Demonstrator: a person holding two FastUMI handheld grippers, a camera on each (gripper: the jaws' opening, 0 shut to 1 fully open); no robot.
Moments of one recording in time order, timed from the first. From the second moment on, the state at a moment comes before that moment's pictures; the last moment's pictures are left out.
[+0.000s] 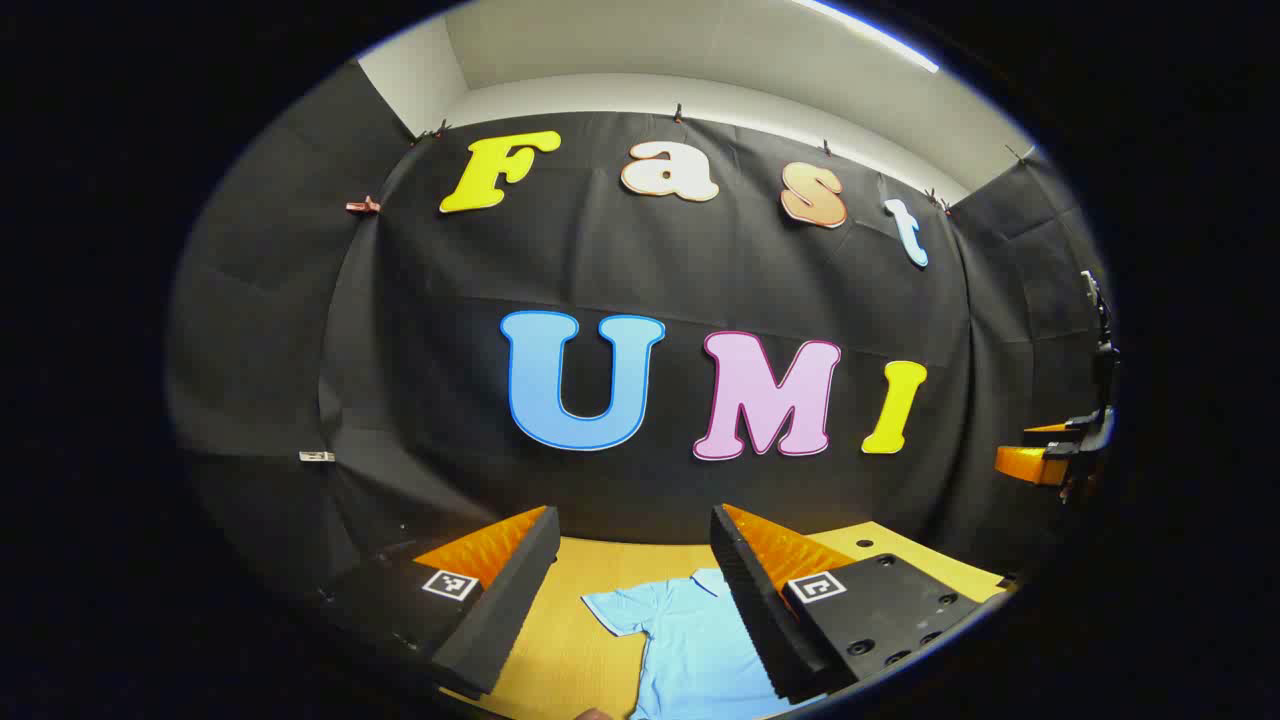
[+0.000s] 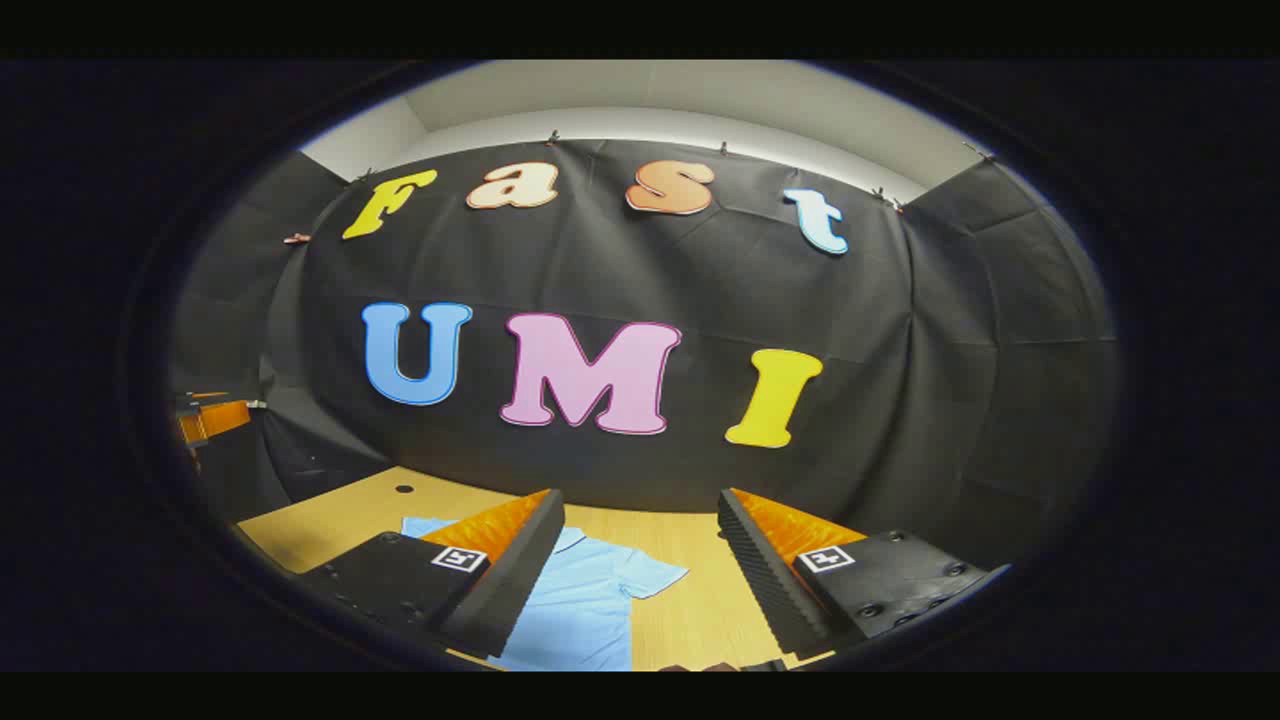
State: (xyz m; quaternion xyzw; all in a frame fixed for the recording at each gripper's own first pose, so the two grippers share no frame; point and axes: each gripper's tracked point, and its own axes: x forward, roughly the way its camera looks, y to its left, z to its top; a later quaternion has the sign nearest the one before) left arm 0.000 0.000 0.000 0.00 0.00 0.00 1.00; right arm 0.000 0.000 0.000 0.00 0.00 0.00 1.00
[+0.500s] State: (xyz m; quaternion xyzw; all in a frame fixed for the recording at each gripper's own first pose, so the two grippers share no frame) left arm 0.014 -0.006 -0.002 -0.01 0.01 -0.01 1.00; right arm 0.007 0.000 -0.005 -0.01 0.01 0.00 1.00
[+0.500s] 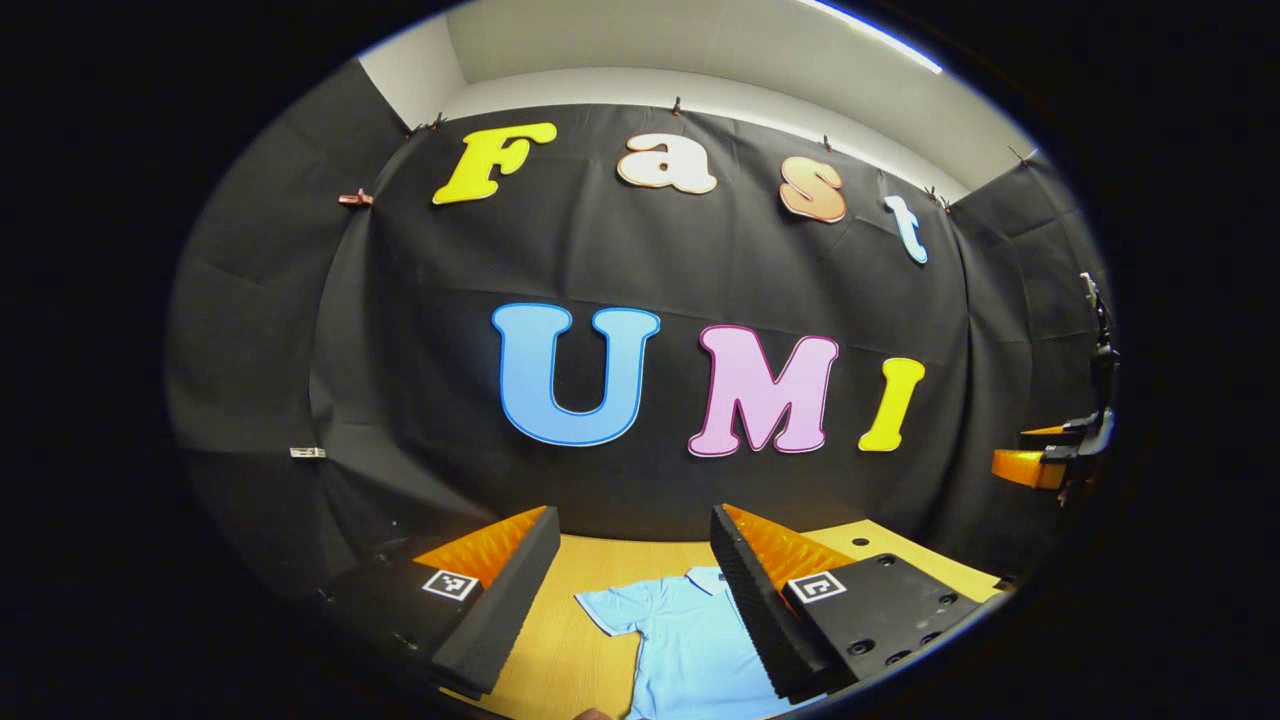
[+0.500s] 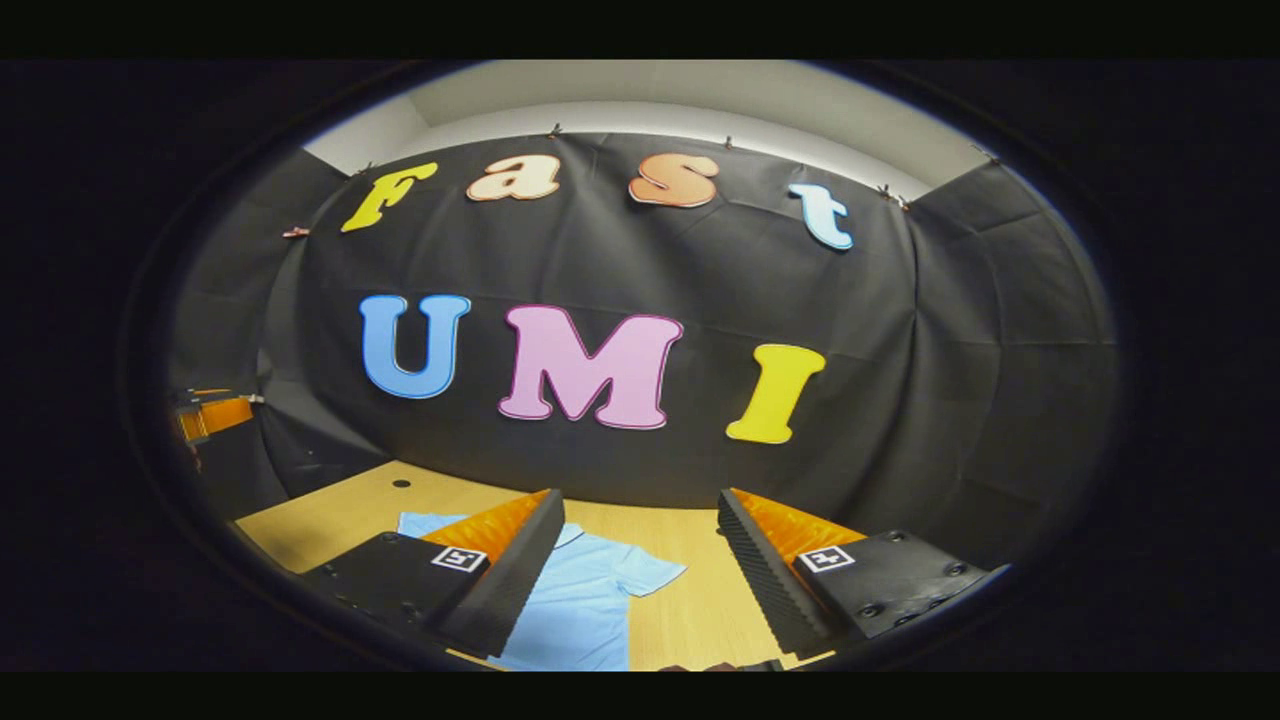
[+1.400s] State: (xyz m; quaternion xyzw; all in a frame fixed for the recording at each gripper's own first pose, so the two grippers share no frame) left arm 0.044 -0.011 -0.016 -0.01 0.04 -0.03 1.00; right arm 0.054 0.012 -0.024 -0.02 0.04 0.01 1.00
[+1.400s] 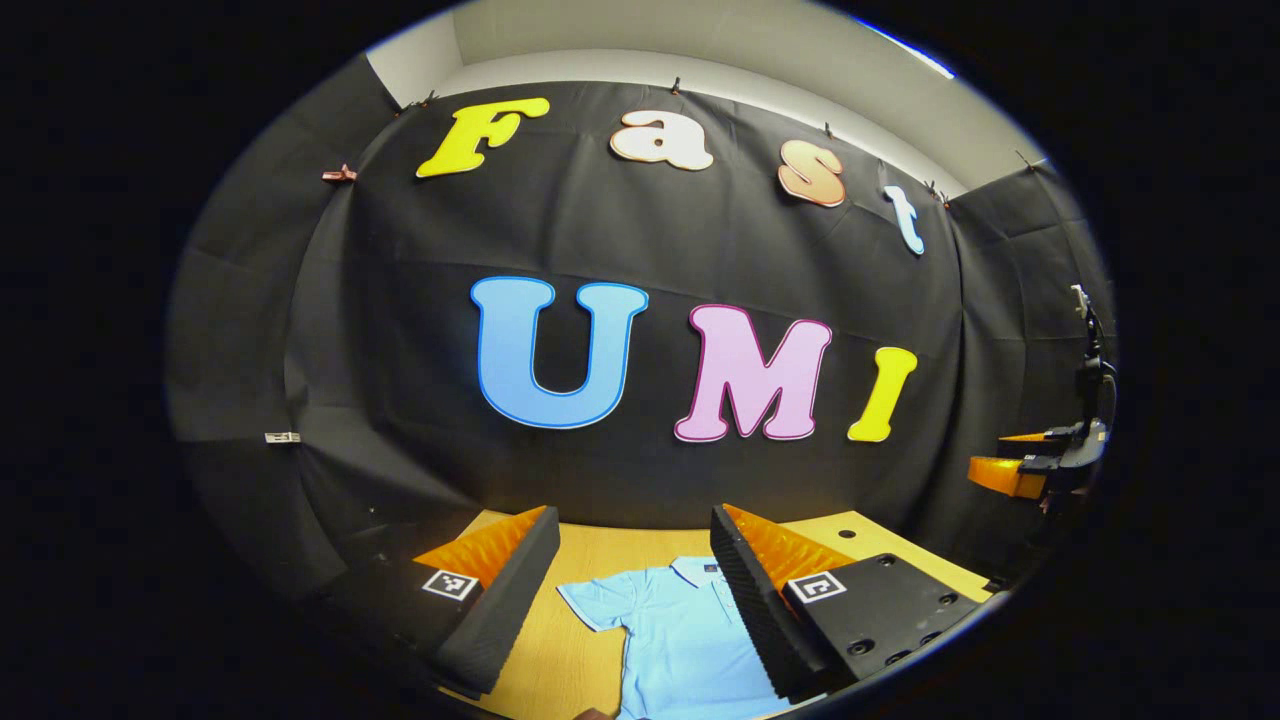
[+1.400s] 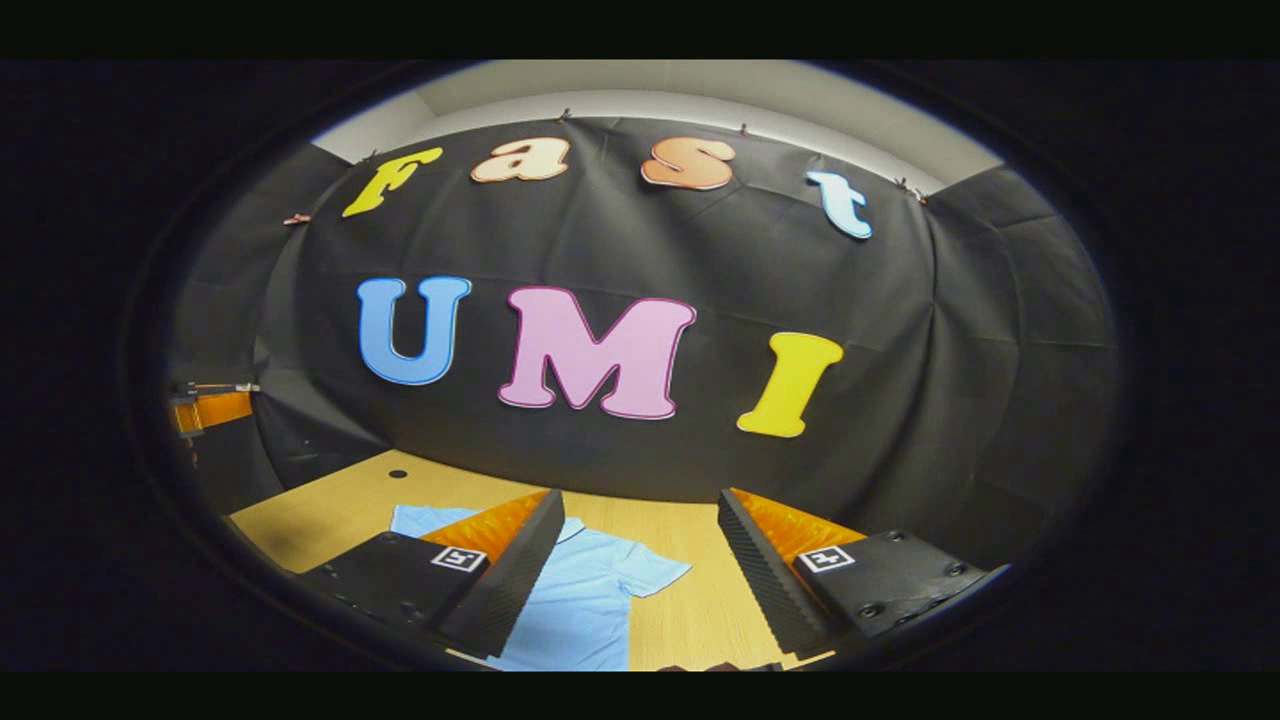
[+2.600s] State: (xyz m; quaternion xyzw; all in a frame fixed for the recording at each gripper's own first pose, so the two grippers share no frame) left arm 0.145 -0.028 -0.056 -0.01 0.09 0.03 1.00; right arm 0.279 -0.003 -0.200 0.00 0.21 0.07 0.97
